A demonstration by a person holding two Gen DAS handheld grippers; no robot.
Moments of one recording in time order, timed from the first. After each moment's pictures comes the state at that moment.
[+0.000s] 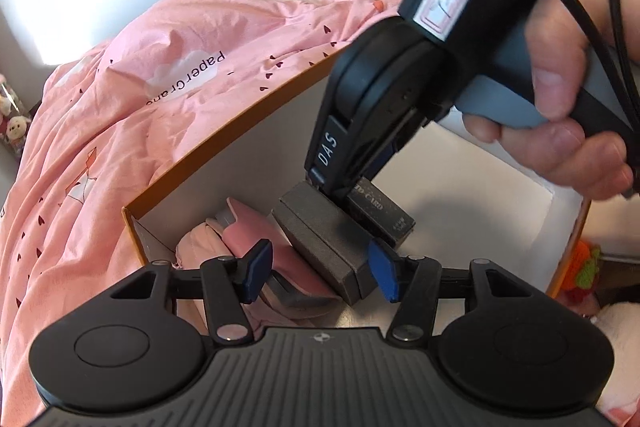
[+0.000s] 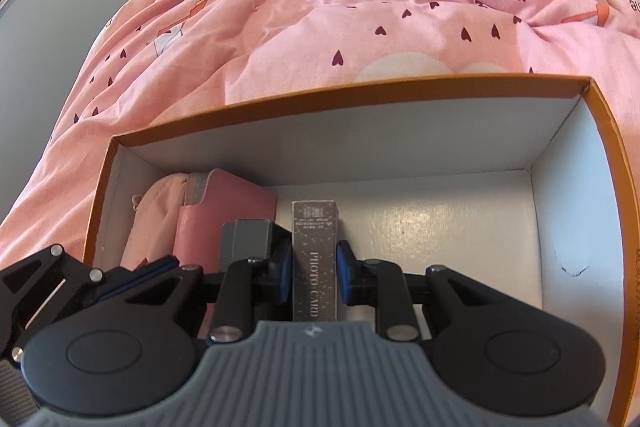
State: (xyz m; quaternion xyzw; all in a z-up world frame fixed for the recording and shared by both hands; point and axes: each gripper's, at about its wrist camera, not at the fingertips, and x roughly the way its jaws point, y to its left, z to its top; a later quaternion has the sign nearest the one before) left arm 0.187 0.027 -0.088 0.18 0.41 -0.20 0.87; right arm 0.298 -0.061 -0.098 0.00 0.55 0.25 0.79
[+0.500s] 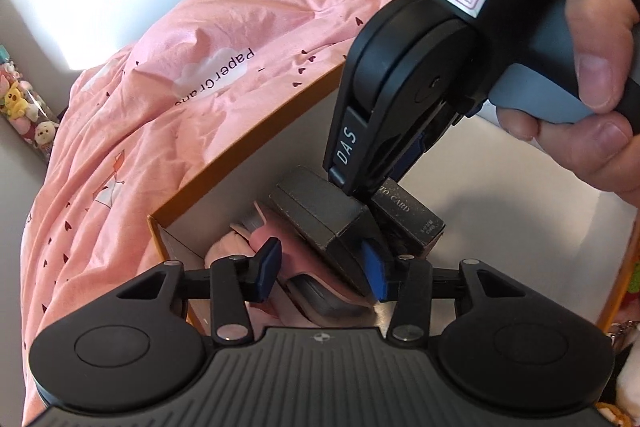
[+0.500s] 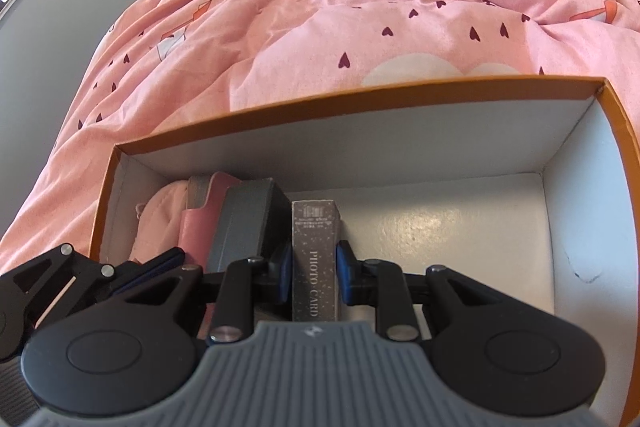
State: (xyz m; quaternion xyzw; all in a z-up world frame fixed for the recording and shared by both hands) left arm 0.207 0.024 -0.098 0.21 0.41 -0.15 0.88; right arm 0.305 -0.055 -0.101 0.02 0.55 0.26 0.79
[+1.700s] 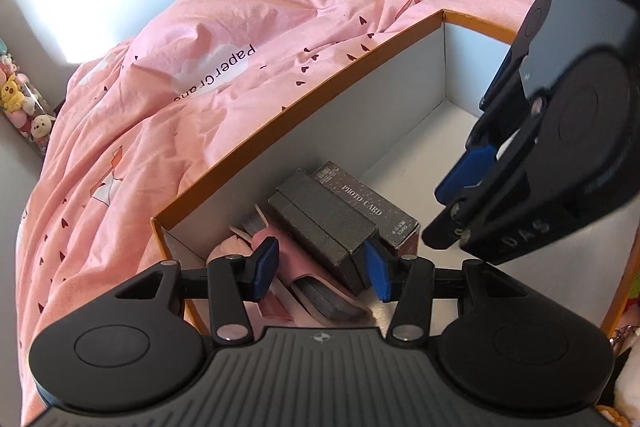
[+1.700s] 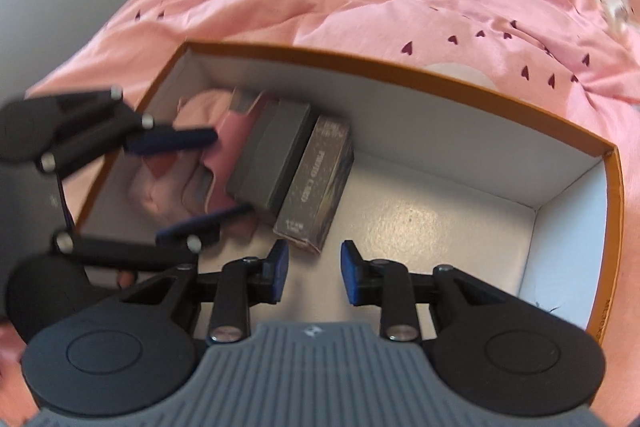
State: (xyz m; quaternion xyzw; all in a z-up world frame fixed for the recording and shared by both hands) left arm 0.213 0.024 -0.102 0.21 0.41 -0.15 0.87; right arm 0.272 -0.060 -0.094 -0.17 0.53 0.37 0.75
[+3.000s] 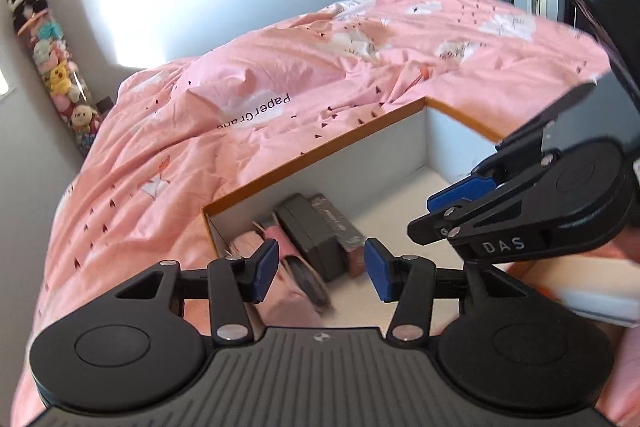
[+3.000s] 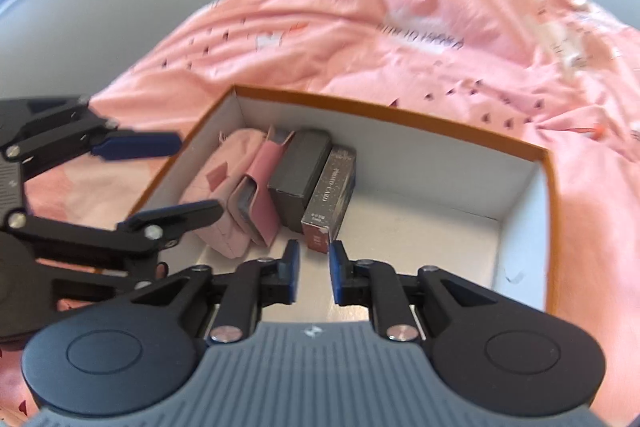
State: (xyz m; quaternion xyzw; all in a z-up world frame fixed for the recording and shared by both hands) left arm 0.117 0.004 -0.030 0.11 0.35 -0.10 0.92; right arm 0.181 -0.117 -0.043 -0.10 0.40 0.35 0.84
